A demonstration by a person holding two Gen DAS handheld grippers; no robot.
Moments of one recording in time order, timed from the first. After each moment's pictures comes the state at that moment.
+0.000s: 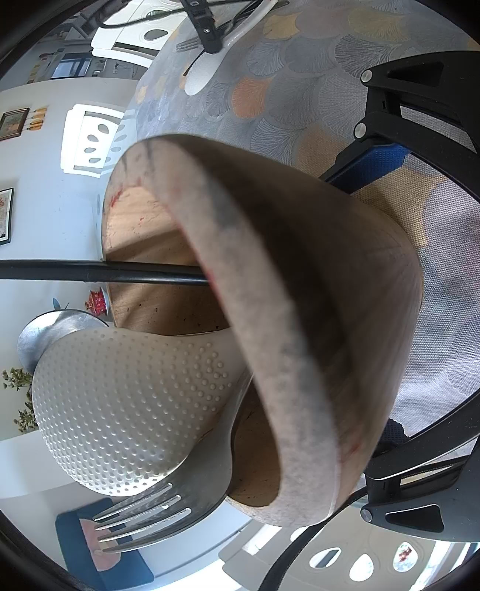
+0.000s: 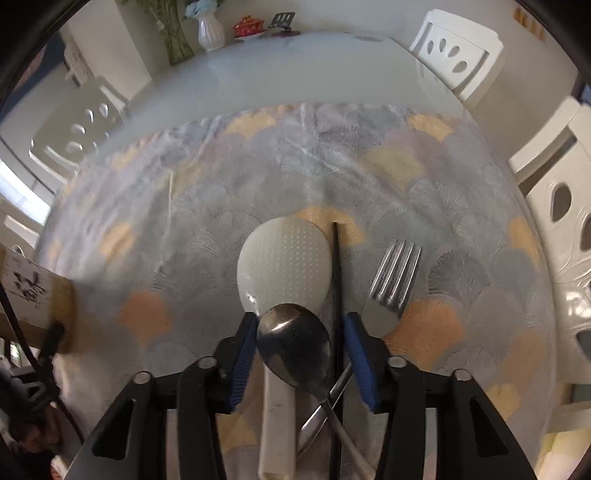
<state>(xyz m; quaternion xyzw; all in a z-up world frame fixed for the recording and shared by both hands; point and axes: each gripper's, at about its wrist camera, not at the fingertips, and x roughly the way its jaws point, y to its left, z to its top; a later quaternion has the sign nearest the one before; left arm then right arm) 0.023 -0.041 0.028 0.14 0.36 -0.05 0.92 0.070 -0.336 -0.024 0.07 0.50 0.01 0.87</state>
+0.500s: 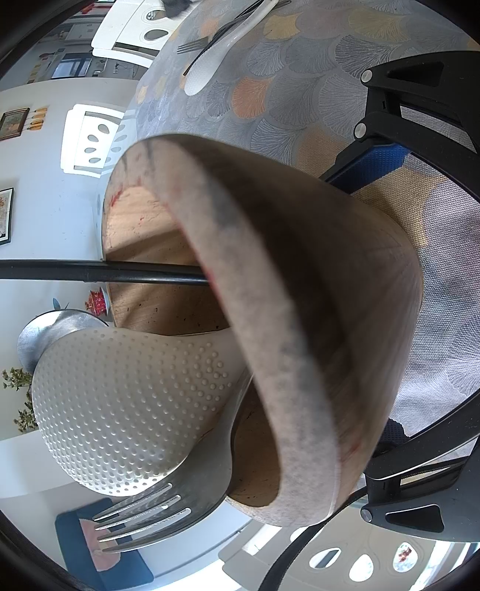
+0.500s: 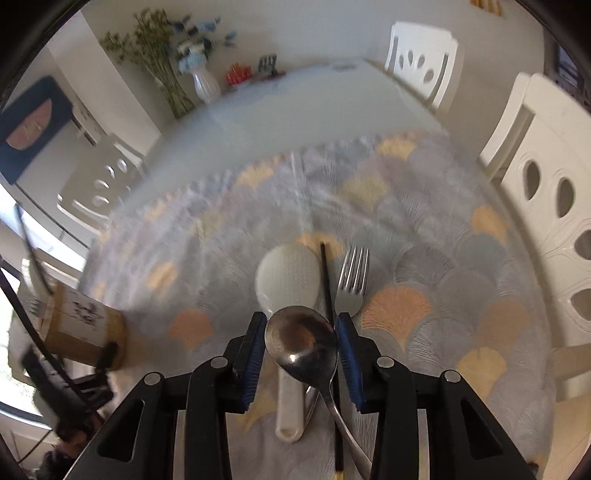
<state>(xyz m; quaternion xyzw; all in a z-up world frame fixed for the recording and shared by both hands) 0.023 -0.041 0.028 0.14 0.36 -0.05 0.92 0.016 -0.359 0.027 0.14 0.43 0.02 0.89</state>
